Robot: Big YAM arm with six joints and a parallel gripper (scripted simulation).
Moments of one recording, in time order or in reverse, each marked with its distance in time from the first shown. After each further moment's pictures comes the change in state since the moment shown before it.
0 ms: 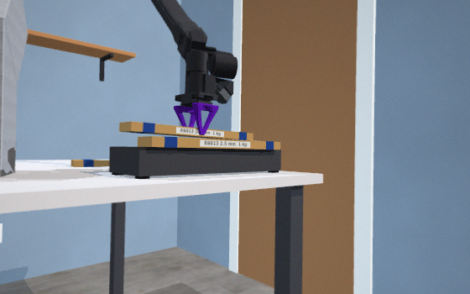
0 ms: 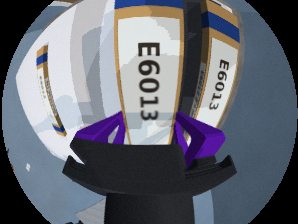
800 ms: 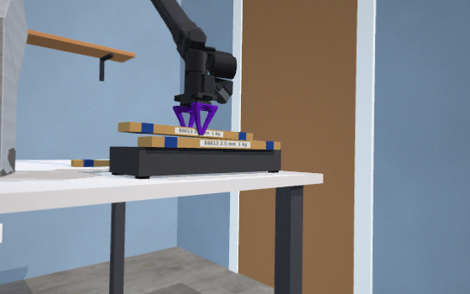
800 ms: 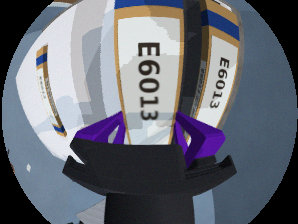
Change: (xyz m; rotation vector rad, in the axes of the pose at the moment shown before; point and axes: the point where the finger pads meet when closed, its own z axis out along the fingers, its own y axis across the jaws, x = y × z) arm 0.002 0.000 0.001 0.000 0.000 0.008
